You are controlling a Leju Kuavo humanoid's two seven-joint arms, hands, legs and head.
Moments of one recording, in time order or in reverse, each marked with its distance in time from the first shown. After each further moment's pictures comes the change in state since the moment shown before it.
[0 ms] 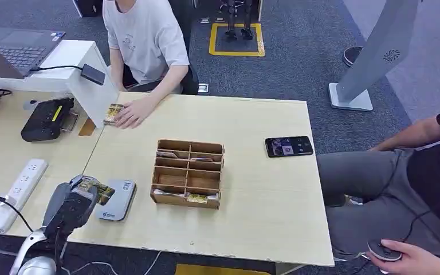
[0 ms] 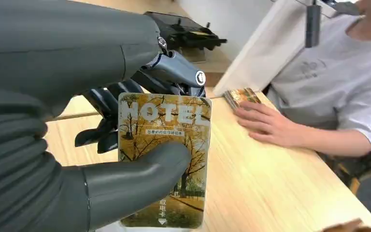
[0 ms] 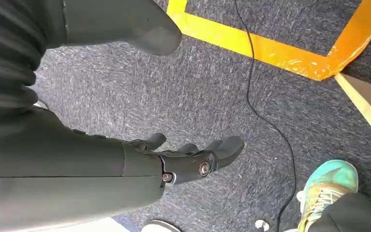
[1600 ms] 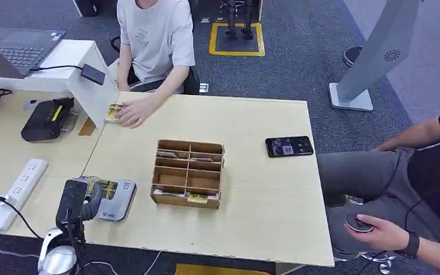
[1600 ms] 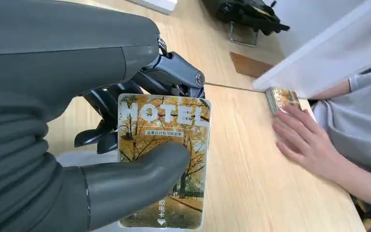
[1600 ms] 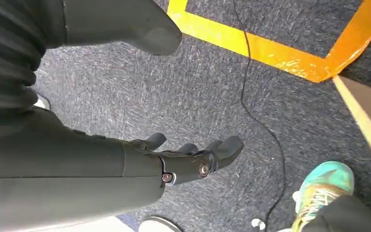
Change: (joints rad) left arm -0.113 -0.117 -0.008 0.238 0.164 0.150 -0.012; right arm -0.018 0.015 0.005 -0.011 0.039 0.001 0.051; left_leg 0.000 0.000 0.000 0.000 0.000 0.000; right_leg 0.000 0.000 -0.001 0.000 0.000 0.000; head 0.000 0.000
